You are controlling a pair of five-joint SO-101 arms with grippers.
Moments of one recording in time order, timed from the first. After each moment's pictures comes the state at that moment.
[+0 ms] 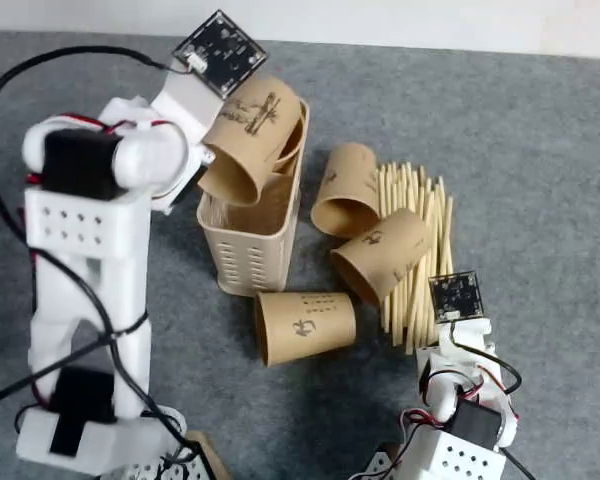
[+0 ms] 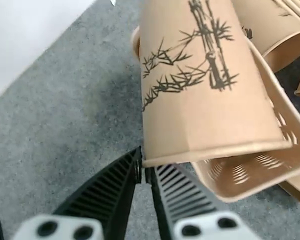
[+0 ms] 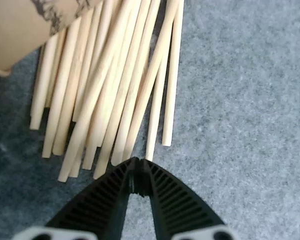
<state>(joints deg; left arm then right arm) 4.2 -6.5 -30.6 101.4 -25.8 14.6 -102.2 96.0 67.7 32.2</state>
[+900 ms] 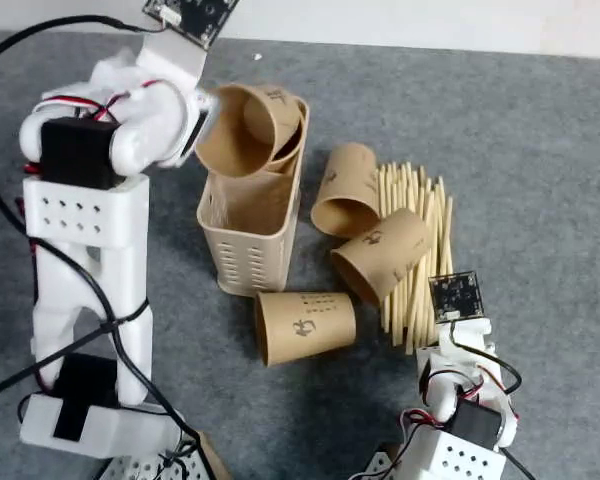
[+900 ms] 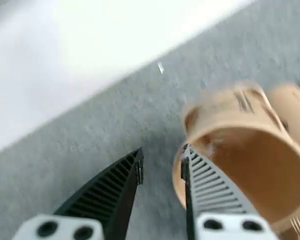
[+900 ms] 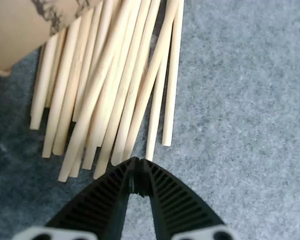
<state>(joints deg) 3.3 -2.1 -35.5 83.2 -17.9 14.6 -102.2 96.0 67.7 32.2</state>
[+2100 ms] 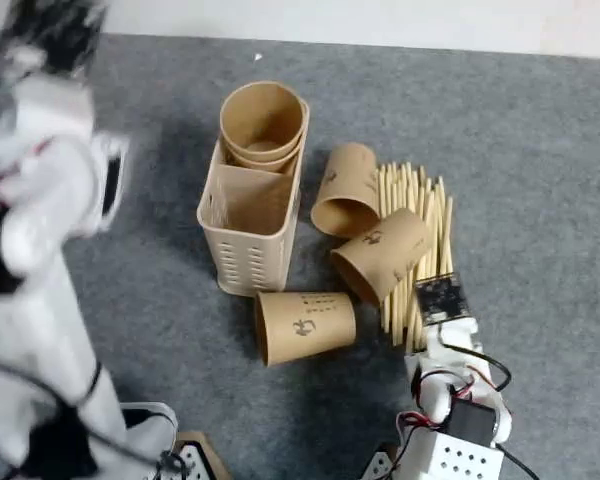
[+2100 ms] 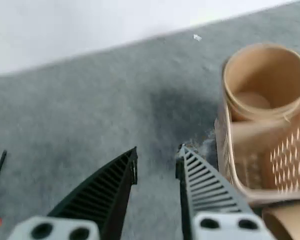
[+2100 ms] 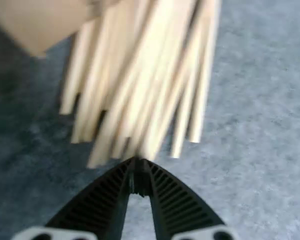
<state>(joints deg) -7.9 -26.0 -25.3 102.2 -10.9 8.2 -102.2 96.0 71.9 32.4</state>
